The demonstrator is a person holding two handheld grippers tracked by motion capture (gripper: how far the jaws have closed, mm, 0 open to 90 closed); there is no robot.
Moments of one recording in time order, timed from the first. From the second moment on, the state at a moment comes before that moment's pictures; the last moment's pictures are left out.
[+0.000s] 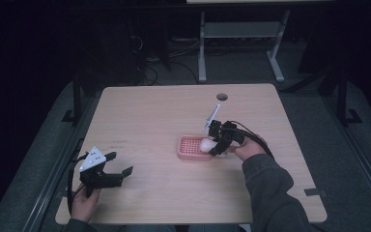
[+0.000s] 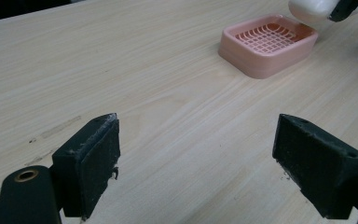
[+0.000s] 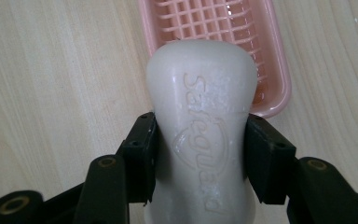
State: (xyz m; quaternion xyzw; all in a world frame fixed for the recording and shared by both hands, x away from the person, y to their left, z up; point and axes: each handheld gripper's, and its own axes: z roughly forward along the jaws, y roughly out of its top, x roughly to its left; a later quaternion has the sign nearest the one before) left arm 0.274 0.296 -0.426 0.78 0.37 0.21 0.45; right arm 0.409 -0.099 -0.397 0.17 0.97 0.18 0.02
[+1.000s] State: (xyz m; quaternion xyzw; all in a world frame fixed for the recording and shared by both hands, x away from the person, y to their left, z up) left arm 0.274 0.297 -0.426 0.78 0.38 0.21 0.45; right arm 0.420 -0.064 -0.375 0.13 0.98 0.16 0.04
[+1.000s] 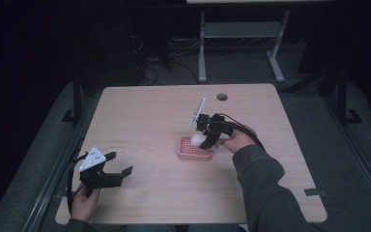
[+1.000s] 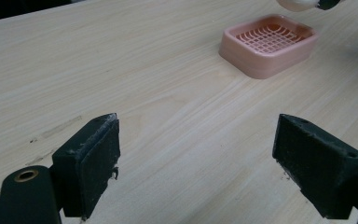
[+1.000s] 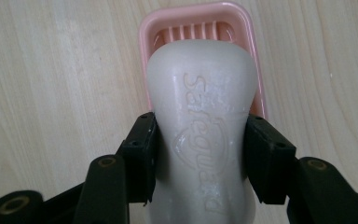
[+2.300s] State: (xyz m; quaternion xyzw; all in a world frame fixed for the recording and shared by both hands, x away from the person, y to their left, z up) left arm 0.274 0.297 -0.426 0.78 0.38 0.20 0.45; right arm 0.442 -0.037 -0.406 0.13 0.98 0.14 0.01
